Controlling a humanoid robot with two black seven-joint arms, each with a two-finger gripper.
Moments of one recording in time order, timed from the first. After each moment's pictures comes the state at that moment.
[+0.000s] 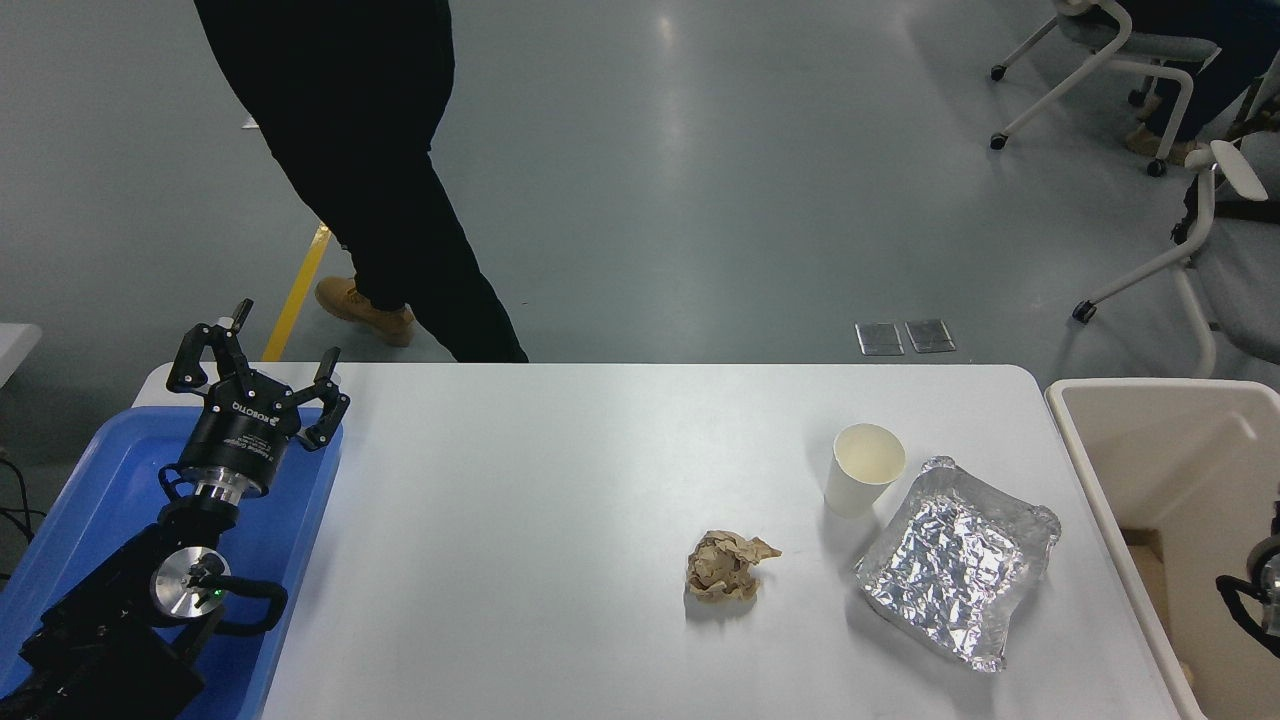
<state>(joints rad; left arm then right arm) -0.45 0.28 -1.07 -0.58 0.20 -0.61 -0.45 0.61 -0.42 -0.34 0.09 0.57 -0.14 -0.04</state>
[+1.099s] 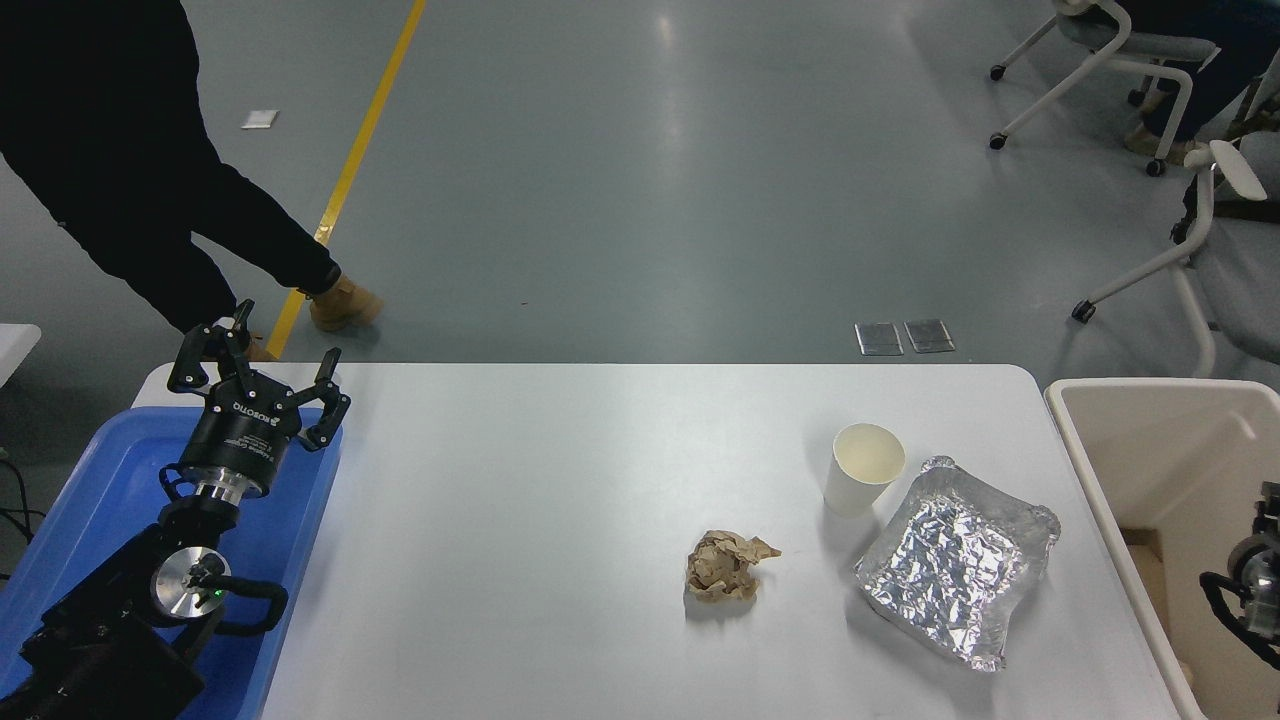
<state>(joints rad) -0.45 0.28 -1.07 -0.58 0.20 -0.61 -0.45 0.60 -0.40 -0.30 0.09 0.57 -0.14 -0.04</state>
